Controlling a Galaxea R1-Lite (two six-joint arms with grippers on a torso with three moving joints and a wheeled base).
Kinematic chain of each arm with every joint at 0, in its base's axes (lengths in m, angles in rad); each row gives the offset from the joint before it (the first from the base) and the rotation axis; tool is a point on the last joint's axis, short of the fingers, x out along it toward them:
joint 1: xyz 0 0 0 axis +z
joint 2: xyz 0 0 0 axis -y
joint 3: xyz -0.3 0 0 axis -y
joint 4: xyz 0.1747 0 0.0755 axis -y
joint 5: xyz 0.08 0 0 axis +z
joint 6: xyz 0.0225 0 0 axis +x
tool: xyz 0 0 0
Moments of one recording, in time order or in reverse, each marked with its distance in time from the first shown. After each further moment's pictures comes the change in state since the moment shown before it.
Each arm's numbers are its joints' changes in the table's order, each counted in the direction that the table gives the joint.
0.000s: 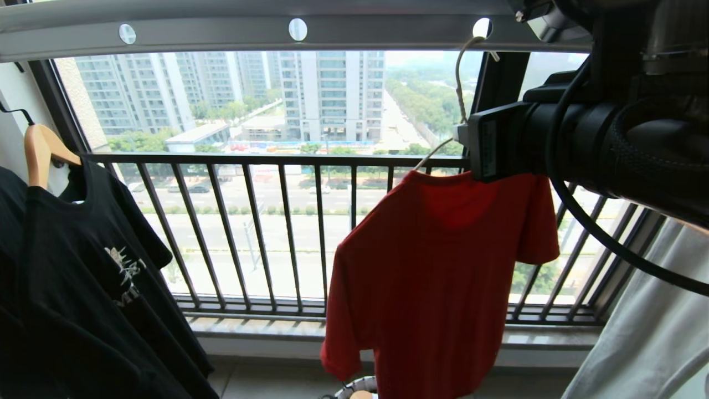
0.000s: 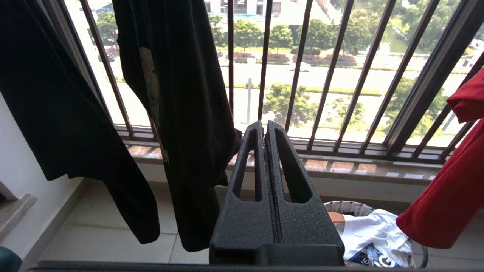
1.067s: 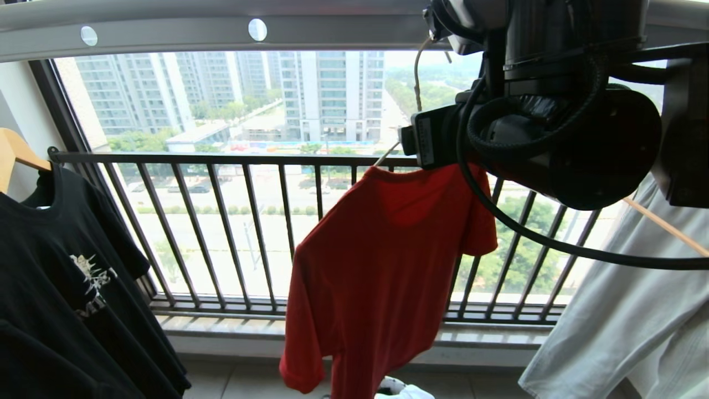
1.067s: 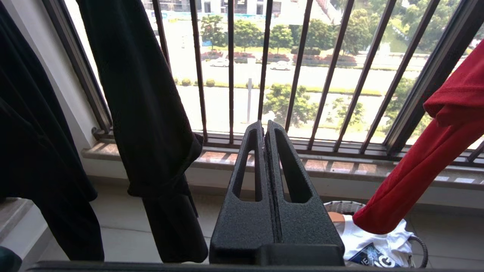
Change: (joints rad) left arm 0.000 0.000 0.000 0.000 0.000 0.000; right arm -0.021 -0.181 0.171 0.008 -0.047 0.000
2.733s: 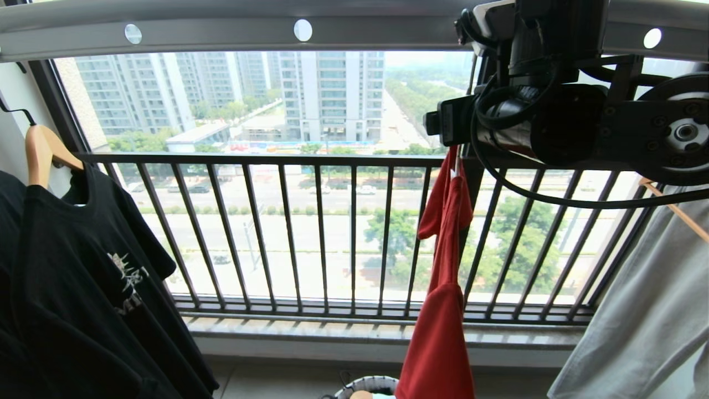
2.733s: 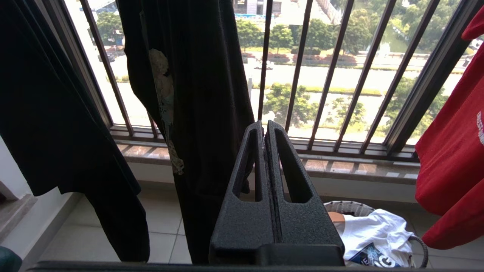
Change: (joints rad) left arm 0.000 0.000 0.000 0.000 0.000 0.000; right arm -0.234 -0.079 0.066 0.060 0.160 -0.009
